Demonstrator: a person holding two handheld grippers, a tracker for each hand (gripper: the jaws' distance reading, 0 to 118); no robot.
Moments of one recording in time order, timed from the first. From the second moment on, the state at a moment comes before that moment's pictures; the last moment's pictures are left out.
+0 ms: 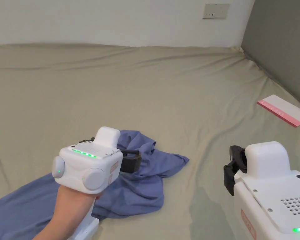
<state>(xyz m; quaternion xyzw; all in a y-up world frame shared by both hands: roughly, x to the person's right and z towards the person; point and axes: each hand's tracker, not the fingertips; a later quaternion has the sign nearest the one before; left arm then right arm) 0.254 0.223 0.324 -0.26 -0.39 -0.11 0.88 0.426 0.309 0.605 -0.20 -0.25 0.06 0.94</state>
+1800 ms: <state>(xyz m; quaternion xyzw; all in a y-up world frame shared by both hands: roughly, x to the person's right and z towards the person) 0.118 0.099 0.378 -0.48 -0.21 -0.06 0.85 0.372 0.296 0.535 -0.21 -0.17 0.10 0.96</state>
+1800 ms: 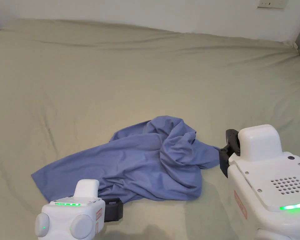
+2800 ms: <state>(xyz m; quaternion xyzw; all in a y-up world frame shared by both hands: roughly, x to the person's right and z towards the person) 0.079 0.161 0.395 -0.41 -0.23 -0.05 0.88 0.506 0.130 0.370 -0.47 -0.08 0.04 0.88</state>
